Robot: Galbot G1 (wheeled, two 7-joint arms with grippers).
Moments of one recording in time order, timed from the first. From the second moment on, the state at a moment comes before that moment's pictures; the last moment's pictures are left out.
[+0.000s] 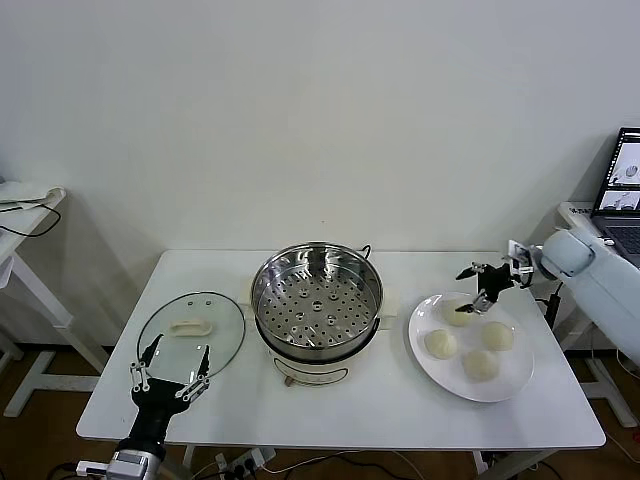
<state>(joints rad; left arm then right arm) 1.74 -1.33 -0.62 -2.19 0.10 -0.01 -0.03 0.04 0.79 -0.67 0.82 0.06 0.00 -1.13</state>
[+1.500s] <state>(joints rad) 1.75 -1.34 -0.63 -2.19 0.05 0.00 -0.05 0.11 0.95 -0.77 0.69 -0.18 0.07 -1.12</state>
